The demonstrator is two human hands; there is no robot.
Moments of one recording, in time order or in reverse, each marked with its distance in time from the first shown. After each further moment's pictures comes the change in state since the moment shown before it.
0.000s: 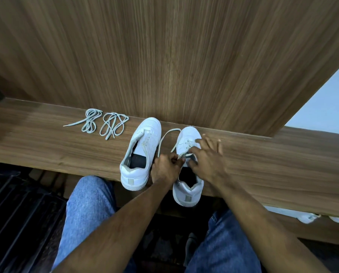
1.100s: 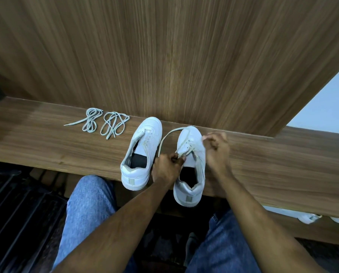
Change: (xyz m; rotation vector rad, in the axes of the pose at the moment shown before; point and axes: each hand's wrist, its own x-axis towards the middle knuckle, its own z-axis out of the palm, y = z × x) left_hand 0.005 -0.004 0.002 -0.079 0.020 -0.016; right_hand 0.011 0.002 -0.009 0.938 0.481 0.323
